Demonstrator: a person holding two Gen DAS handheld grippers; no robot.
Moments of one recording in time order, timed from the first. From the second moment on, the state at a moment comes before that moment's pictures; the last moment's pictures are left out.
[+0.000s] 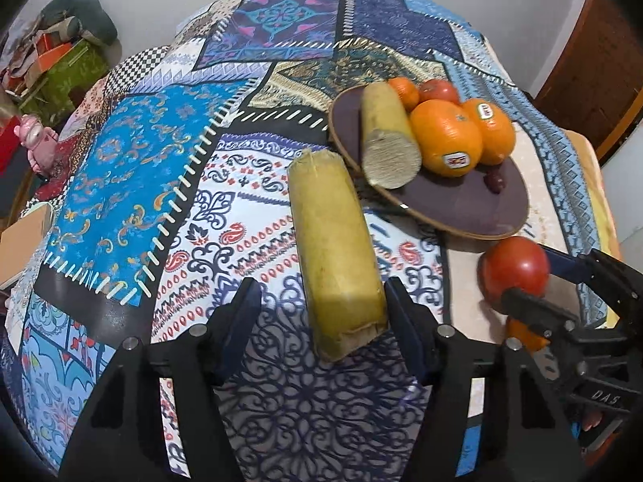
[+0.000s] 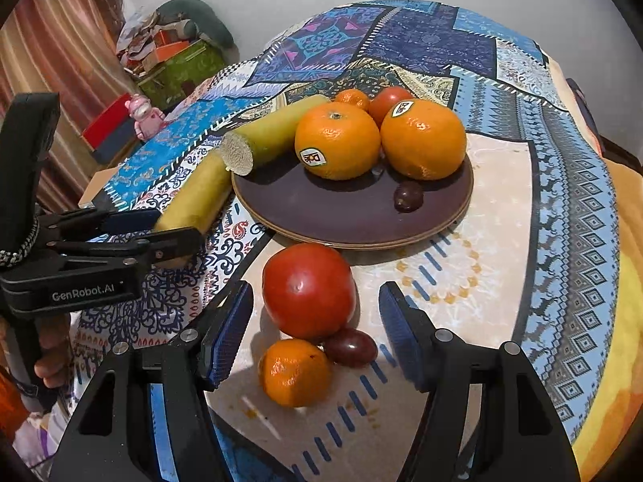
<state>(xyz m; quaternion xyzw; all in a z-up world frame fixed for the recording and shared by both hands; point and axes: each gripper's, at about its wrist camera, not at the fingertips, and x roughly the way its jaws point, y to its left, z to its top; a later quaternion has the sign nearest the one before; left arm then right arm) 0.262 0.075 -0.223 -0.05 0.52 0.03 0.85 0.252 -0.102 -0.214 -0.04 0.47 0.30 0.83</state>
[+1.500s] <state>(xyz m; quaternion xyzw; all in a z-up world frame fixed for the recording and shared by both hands) 0.287 0.066 -0.145 -0.06 0.45 -0.01 0.89 0.274 -0.118 -0.169 0.00 0.42 0.28 0.86</state>
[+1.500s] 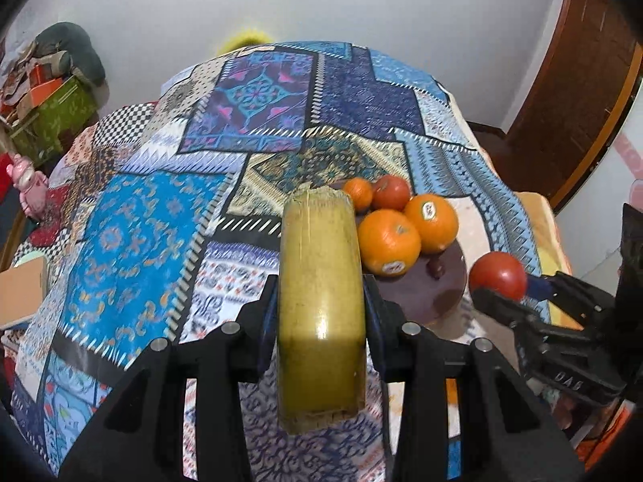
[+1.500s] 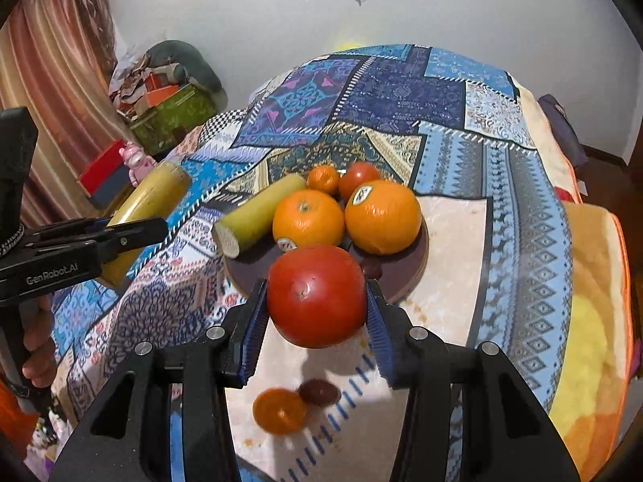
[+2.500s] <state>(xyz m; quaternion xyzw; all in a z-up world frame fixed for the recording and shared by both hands) 0.376 0.030 -0.187 -0.05 0.49 -0.03 0.87 0.308 -0.101 -0.210 -0.01 0.45 0.28 0.85</state>
